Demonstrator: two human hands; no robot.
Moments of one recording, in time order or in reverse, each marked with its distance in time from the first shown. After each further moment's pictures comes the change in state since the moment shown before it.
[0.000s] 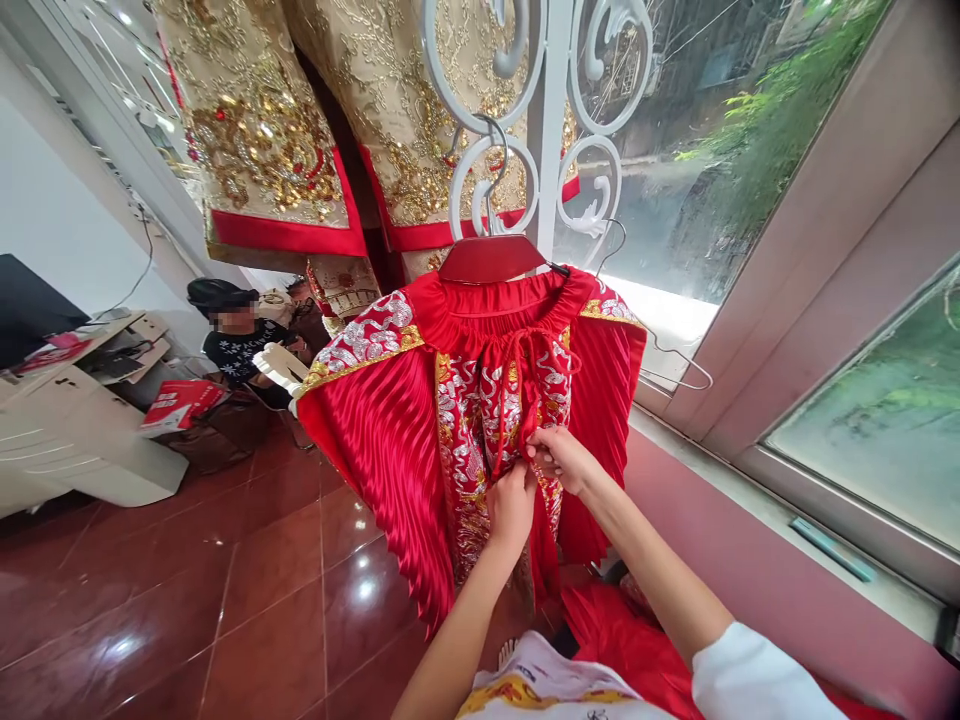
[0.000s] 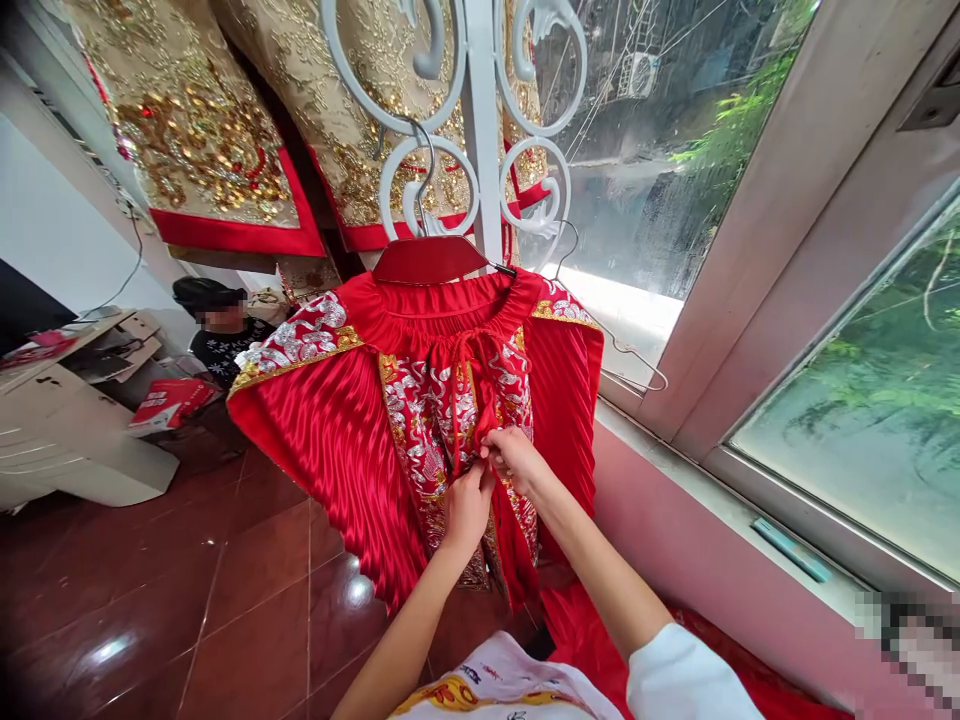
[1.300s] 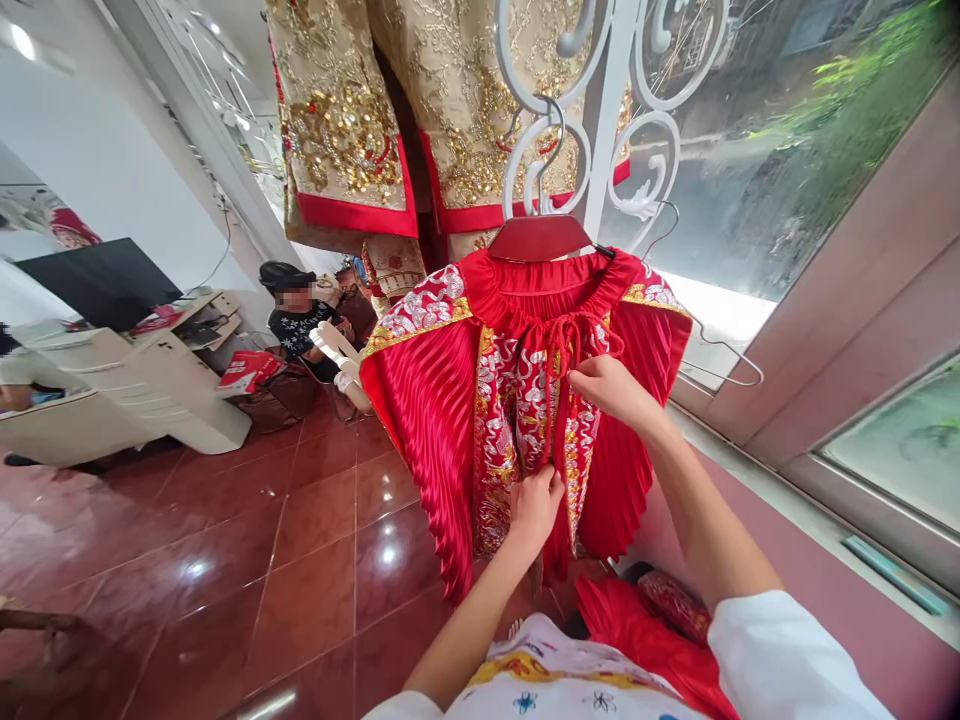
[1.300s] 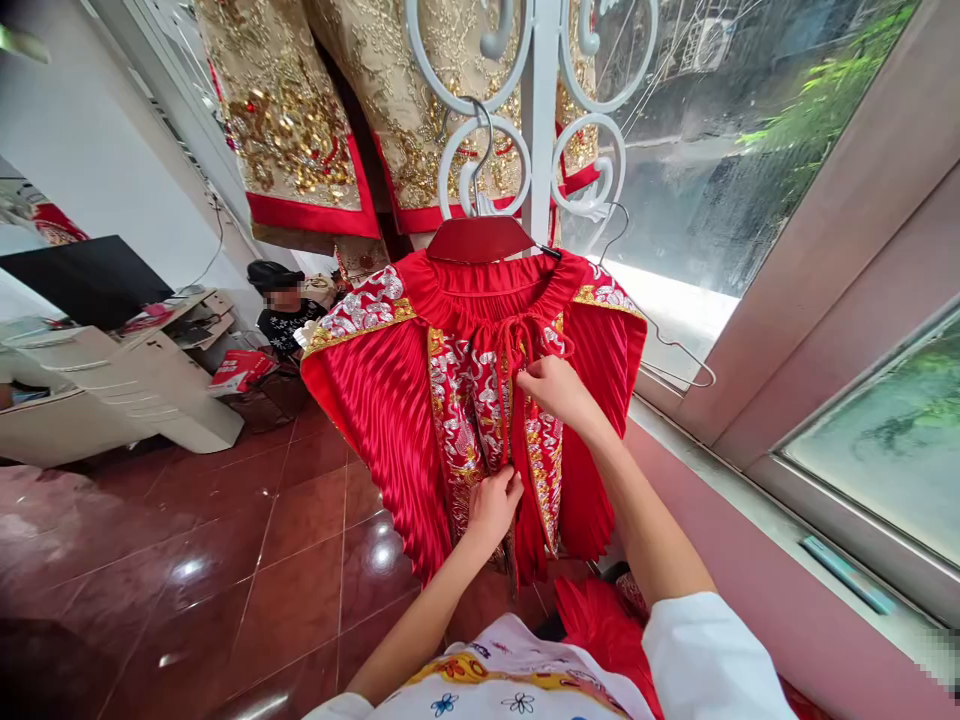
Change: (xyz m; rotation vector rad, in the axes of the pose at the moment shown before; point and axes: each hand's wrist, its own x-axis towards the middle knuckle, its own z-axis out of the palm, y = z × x) left_hand -0.030 -0.009 0.011 0.004 -0.051 -0.032; right_hand -0.012 -0.075 0.001 -0.929 0.183 -0.411
